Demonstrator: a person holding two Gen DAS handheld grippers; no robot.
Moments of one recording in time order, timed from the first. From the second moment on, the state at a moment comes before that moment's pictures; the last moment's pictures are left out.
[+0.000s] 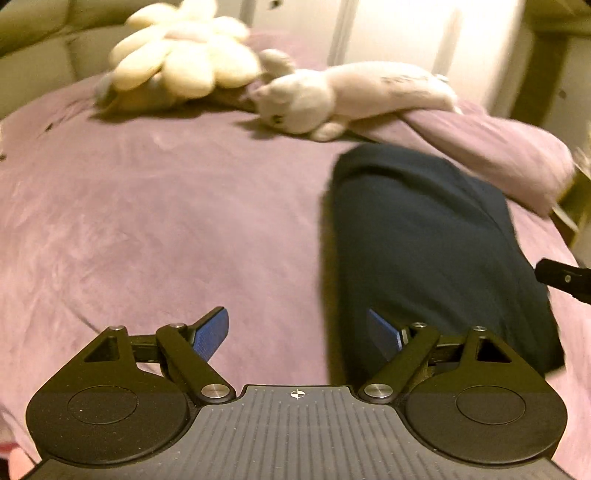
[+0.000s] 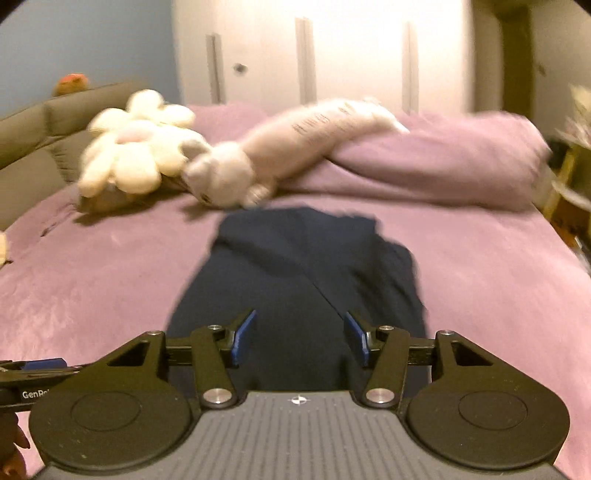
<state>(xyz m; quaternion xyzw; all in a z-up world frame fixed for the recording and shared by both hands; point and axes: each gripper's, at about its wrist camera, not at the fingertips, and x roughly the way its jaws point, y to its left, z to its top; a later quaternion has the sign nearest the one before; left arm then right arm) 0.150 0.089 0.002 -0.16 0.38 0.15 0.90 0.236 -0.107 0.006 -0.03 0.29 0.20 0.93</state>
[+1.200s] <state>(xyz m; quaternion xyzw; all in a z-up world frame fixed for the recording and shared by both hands) 0.128 0.046 -0.011 -0.12 0.39 0.13 0.90 0.177 -0.162 -0.062 -0.02 0.43 0.12 0.90</state>
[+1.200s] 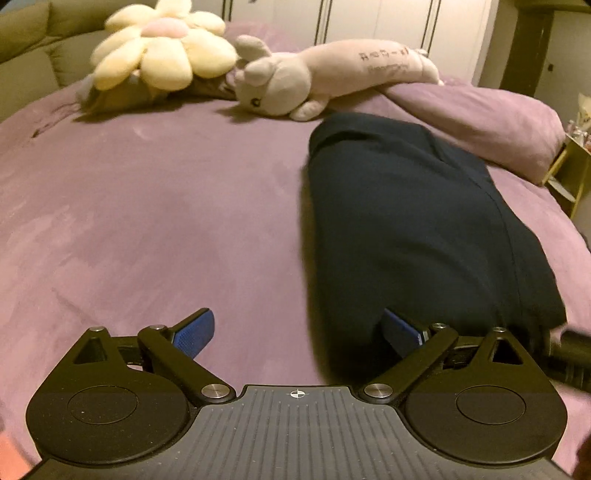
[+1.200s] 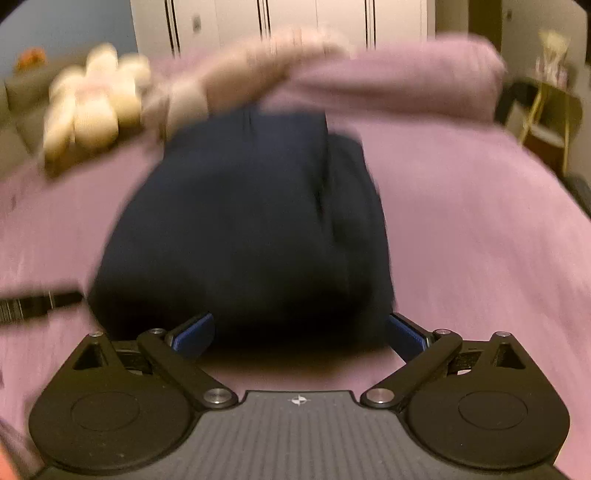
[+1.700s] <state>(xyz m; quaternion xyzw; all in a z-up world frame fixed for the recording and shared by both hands) 0.082 0.006 0.015 -0.07 0.45 0.10 0.89 0.137 -0.156 -0.024 -0.05 0.48 0.08 0.87</state>
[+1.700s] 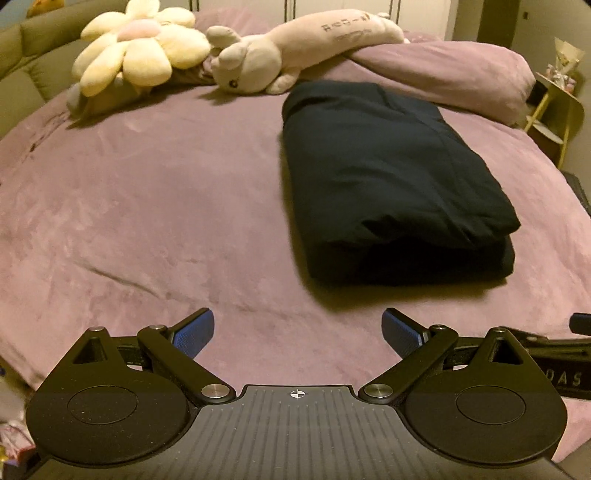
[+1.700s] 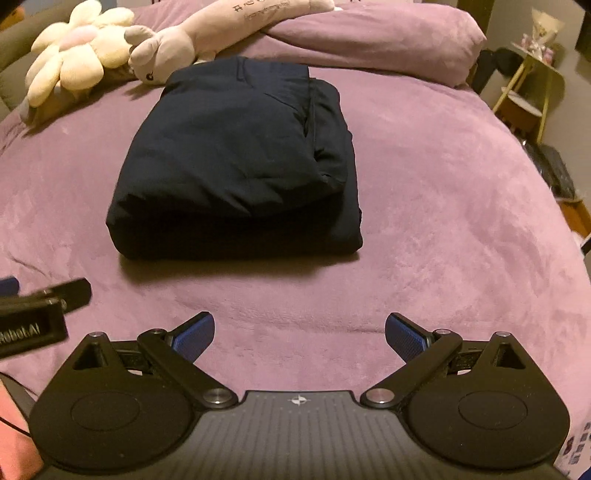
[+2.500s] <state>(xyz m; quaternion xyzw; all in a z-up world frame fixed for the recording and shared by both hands) 0.079 0.000 0.021 -0.06 0.45 0.09 0.89 0.133 -0.156 -0.009 -0.03 0.47 0.06 0.88</state>
